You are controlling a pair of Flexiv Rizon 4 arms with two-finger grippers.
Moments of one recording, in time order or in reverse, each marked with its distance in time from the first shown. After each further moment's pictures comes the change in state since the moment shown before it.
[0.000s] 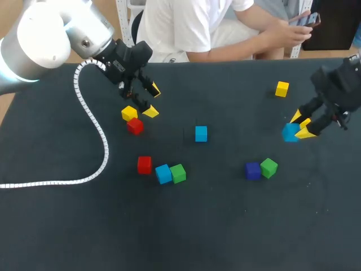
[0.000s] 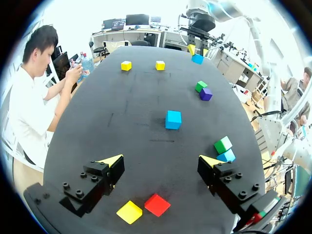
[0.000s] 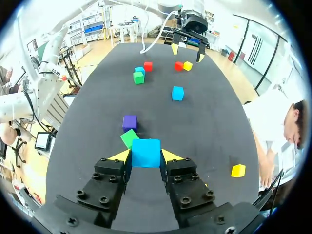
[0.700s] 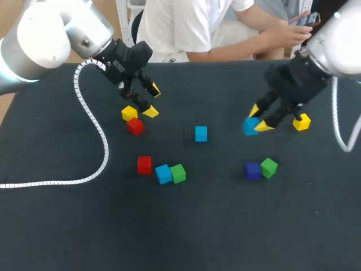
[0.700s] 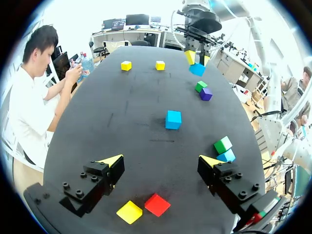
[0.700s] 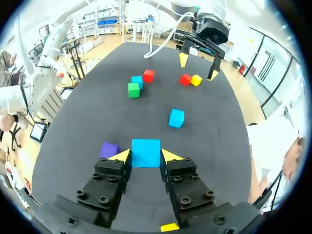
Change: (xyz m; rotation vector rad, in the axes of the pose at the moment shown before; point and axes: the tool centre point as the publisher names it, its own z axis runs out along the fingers) left arm 0.000 0.000 0.000 0.000 0.000 0.000; right arm -0.067 -0.038 0.054 -0.038 0.005 -0.141
